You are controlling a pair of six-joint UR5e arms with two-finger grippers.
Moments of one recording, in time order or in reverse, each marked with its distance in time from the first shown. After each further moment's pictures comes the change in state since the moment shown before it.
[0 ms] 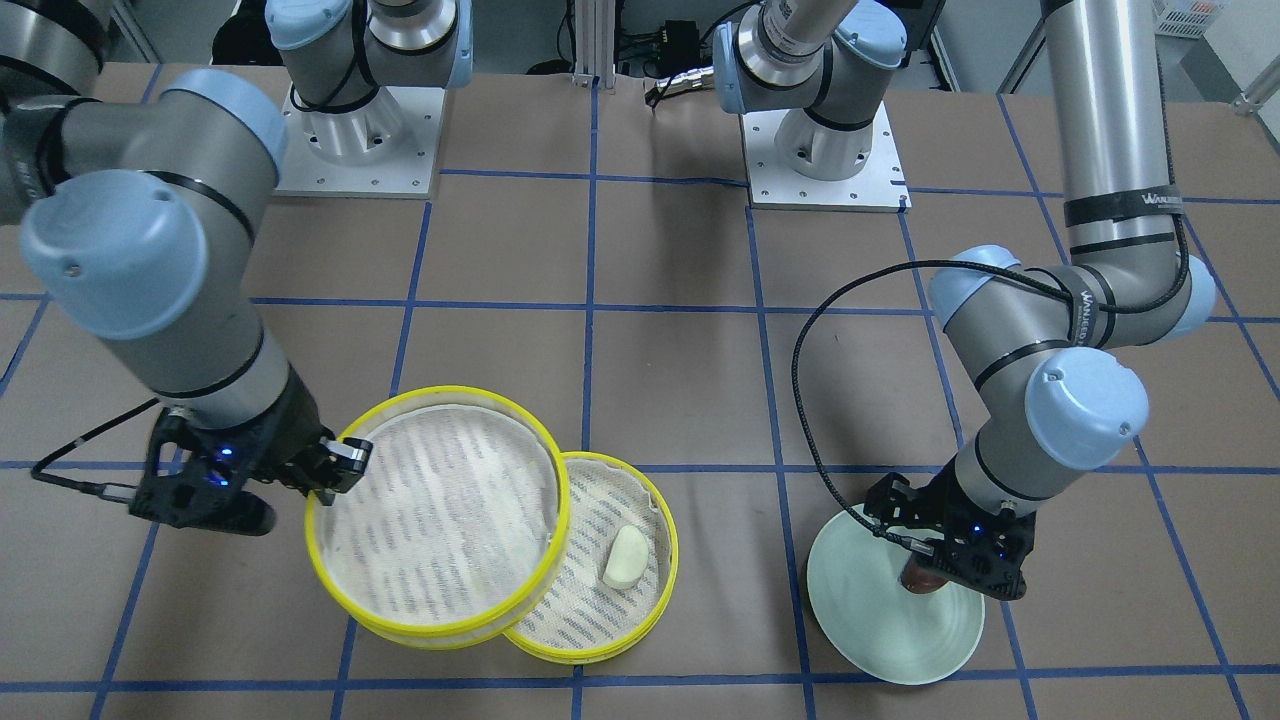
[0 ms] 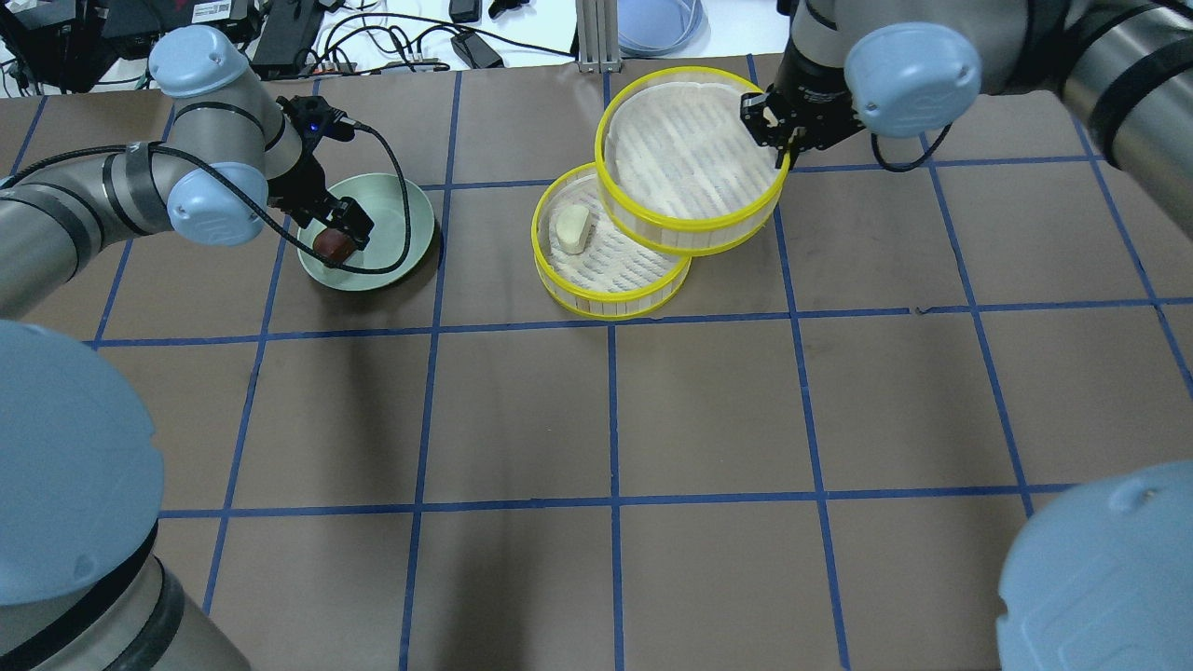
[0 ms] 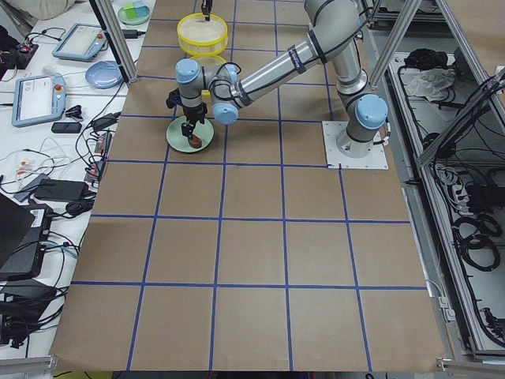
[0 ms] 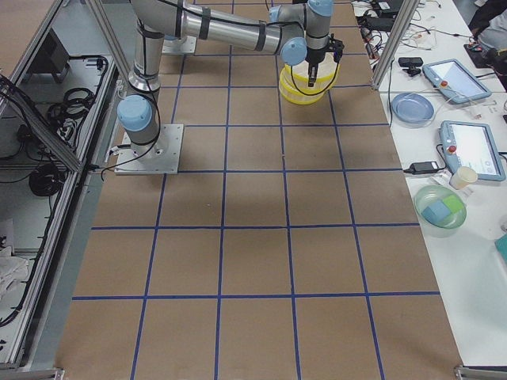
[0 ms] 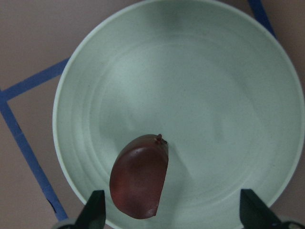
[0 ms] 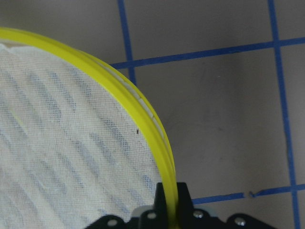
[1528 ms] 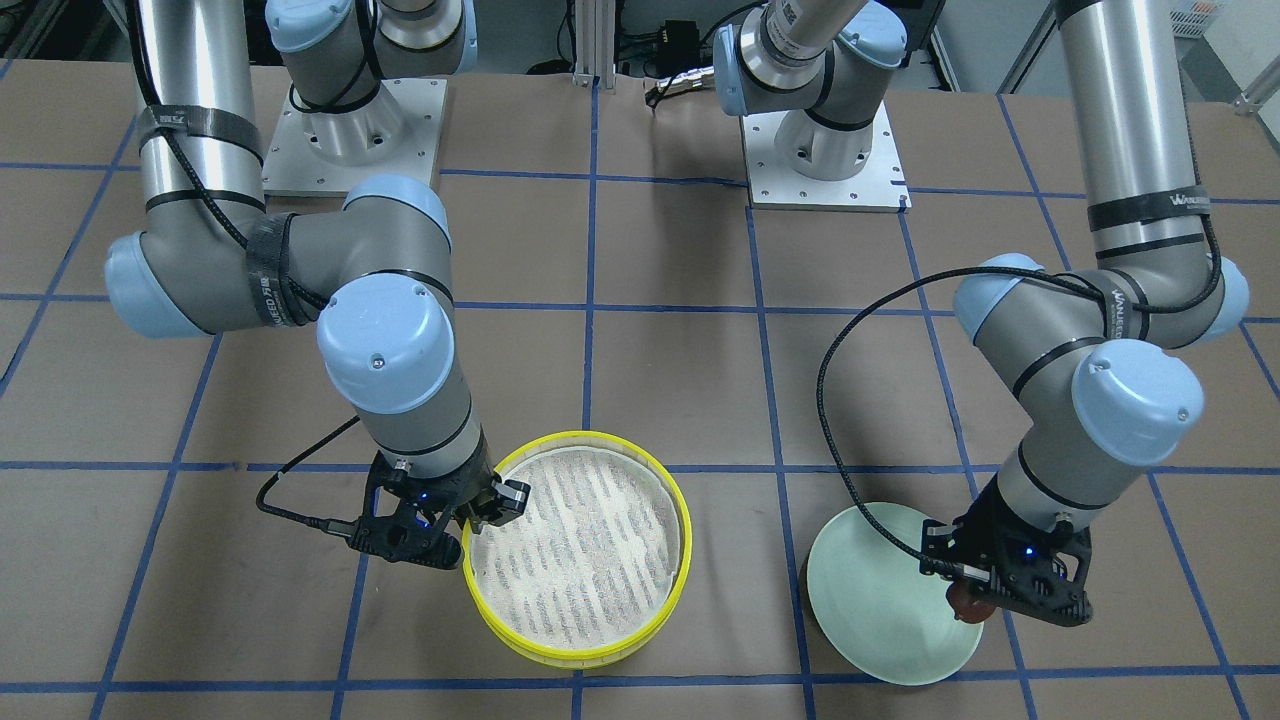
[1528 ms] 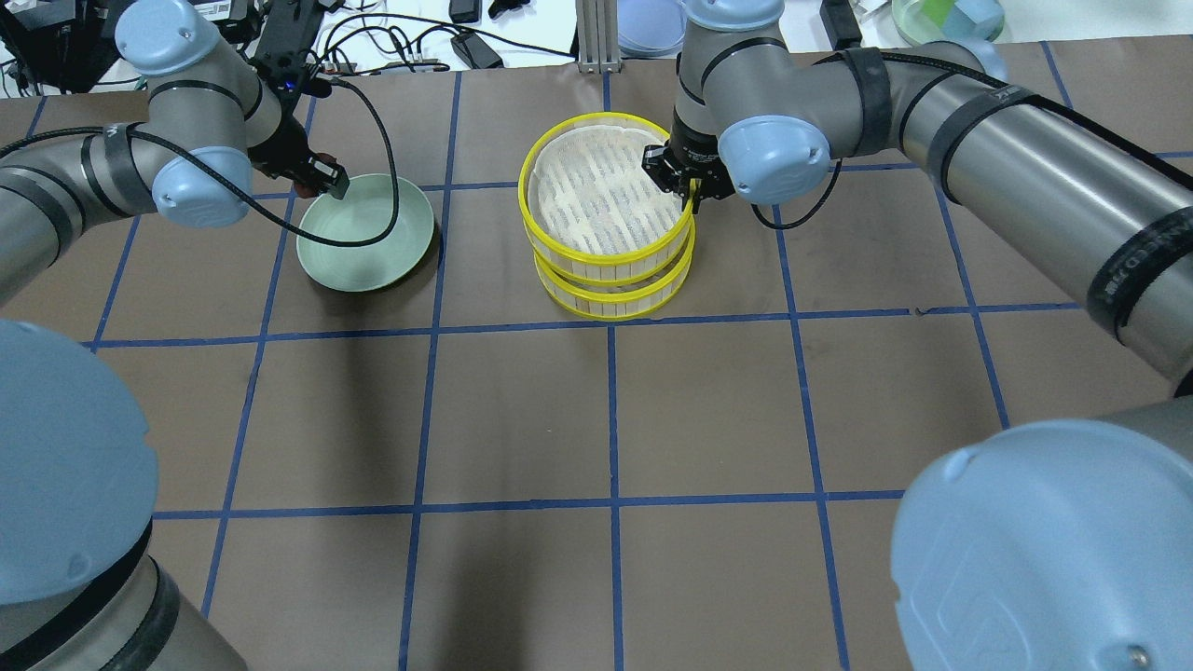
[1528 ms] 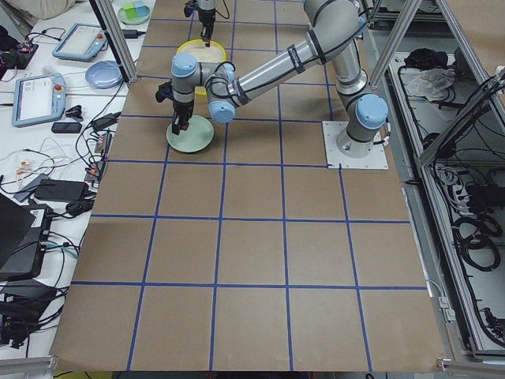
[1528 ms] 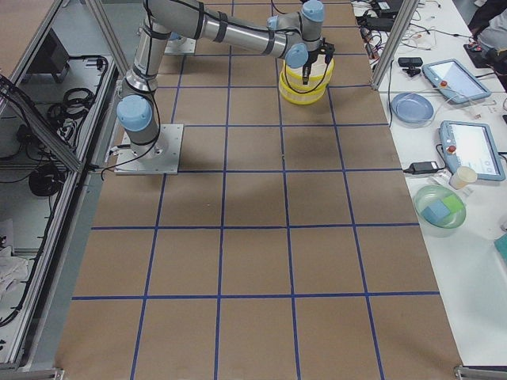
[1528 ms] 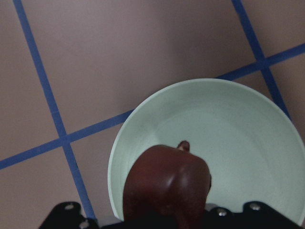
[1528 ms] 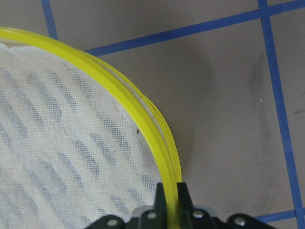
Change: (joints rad) left arm 0.002 0.033 0.064 0.095 -0.030 -0.117; right arm 0.105 0.104 0.017 -0.106 0.004 0.159
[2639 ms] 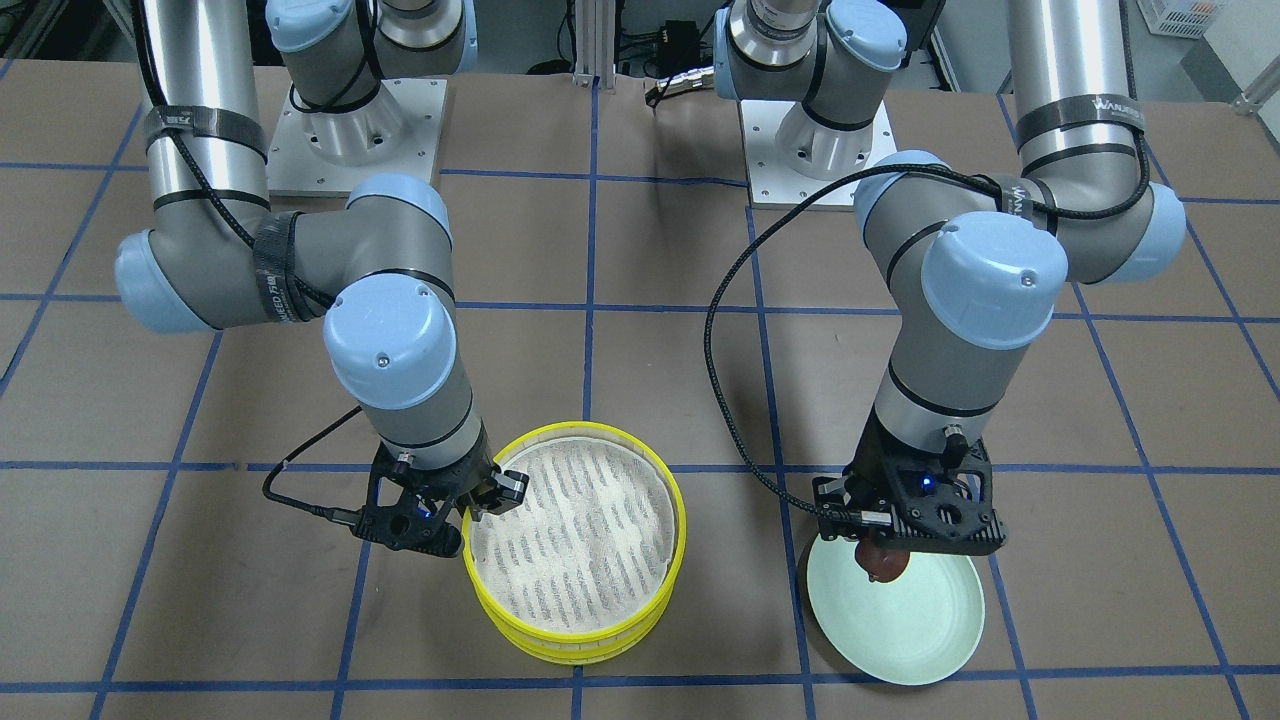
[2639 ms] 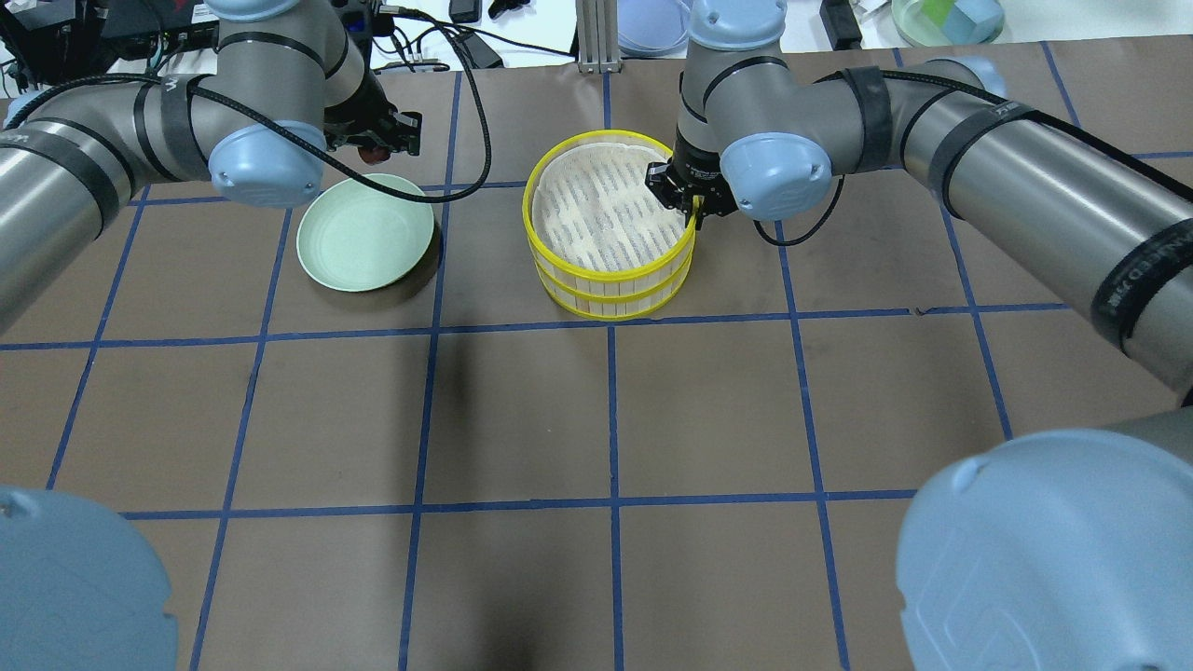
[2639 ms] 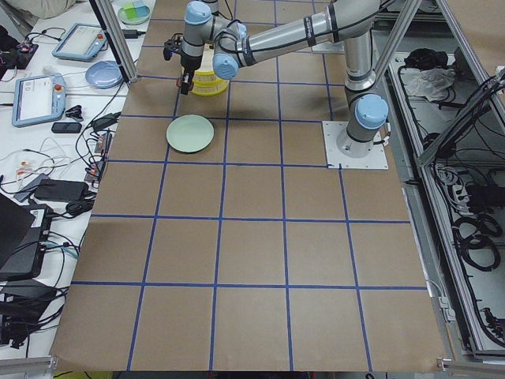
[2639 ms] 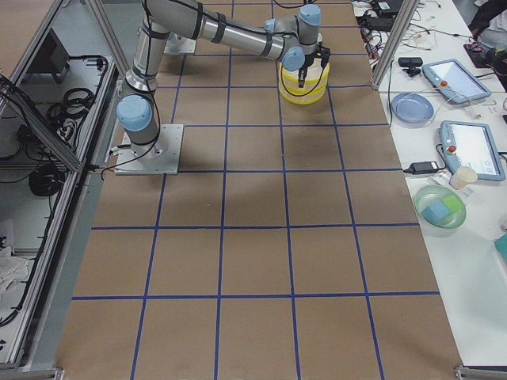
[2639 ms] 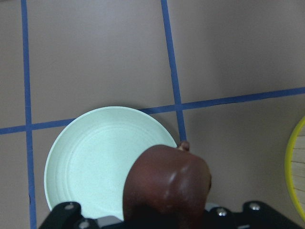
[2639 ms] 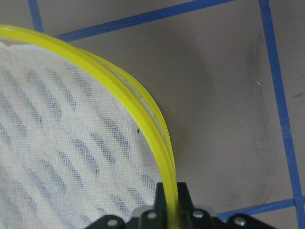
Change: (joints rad) left arm -0.200 0.114 0.008 -0.060 0.076 -0.441; right arm -0.001 -0.008 0.036 -0.004 0.000 0.008
